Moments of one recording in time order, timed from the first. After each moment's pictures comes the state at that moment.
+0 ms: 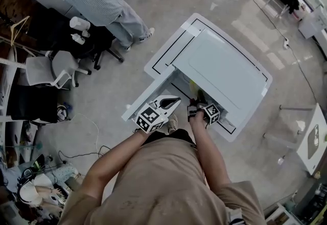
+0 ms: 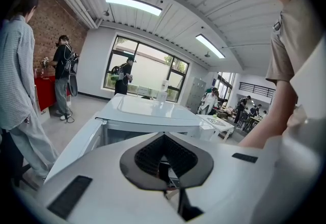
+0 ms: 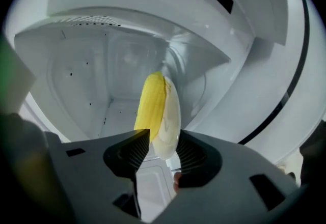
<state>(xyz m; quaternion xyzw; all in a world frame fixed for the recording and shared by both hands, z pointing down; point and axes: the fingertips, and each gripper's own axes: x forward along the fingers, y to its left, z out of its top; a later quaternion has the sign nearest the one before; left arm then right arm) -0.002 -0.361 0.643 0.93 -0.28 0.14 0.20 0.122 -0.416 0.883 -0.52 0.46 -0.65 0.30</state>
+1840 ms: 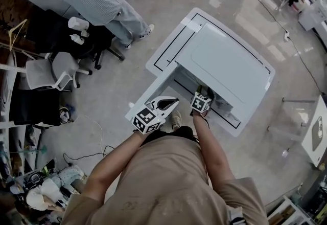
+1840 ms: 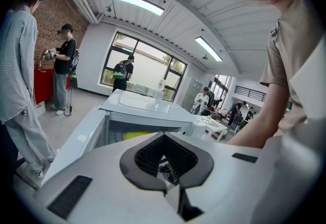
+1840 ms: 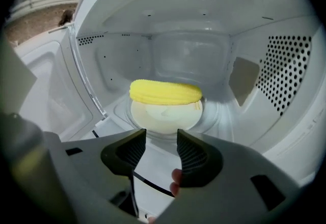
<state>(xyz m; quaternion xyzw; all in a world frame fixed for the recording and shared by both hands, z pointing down) -0.027 -0.343 0.648 0.93 -0.25 0.13 0.22 0.125 -0.426 0.888 -0.69 0.60 -0.30 -0.26</state>
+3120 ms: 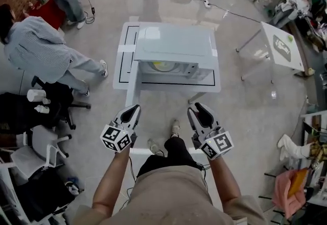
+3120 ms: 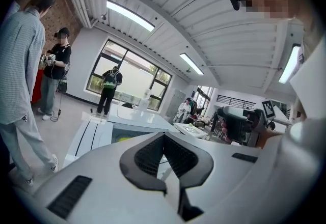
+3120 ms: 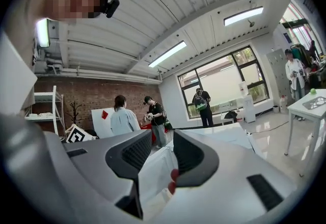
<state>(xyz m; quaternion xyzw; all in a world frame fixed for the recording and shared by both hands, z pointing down) -0.151 -0.274 0.573 0.96 -0.18 0.06 0.20 0.013 -0.154 0.496 -0.67 0.73 -0.12 0.06</state>
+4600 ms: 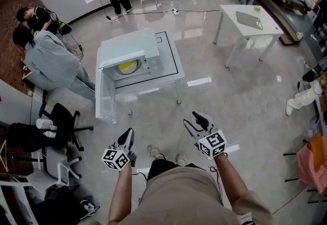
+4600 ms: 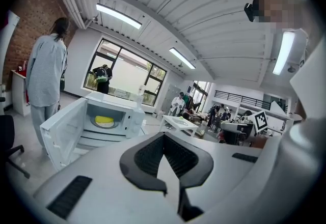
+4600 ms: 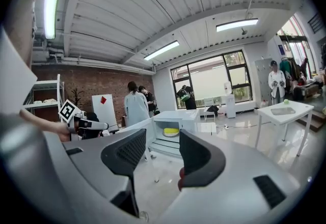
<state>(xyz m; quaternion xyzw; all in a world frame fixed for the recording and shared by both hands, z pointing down) -0.115 0.023 0.580 0.96 -0.18 0.09 0.19 0.105 0.173 0.563 -0.70 0.70 -0.14 -0.01</state>
